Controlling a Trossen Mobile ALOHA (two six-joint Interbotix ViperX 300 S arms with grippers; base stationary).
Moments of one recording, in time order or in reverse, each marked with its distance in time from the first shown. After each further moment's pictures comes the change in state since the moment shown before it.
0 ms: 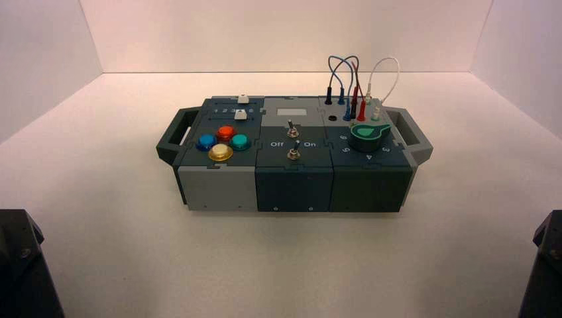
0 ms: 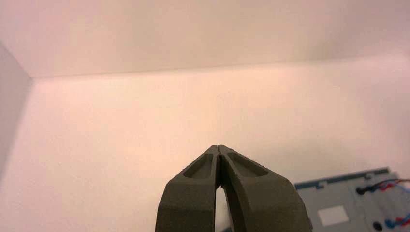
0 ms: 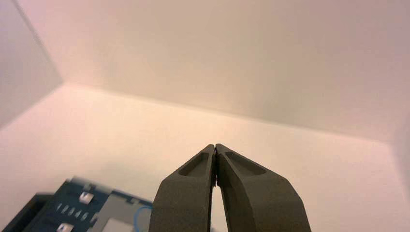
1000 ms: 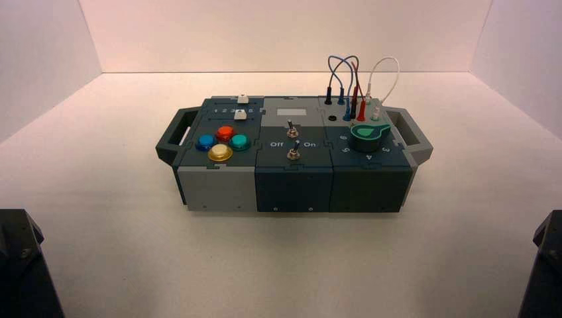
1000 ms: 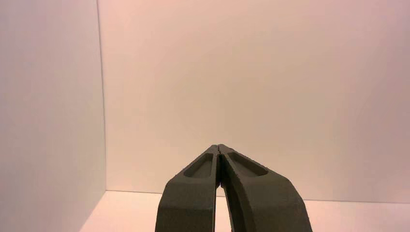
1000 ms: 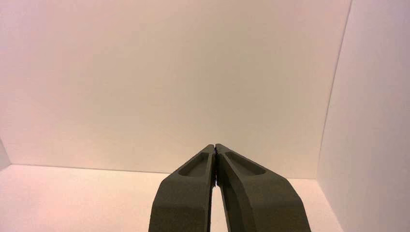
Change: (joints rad) left arm 0.179 -0.650 0.551 0.003 -0.663 0.002; right arm -0.227 -0.449 0.336 -0.014 -0.341 -0.003
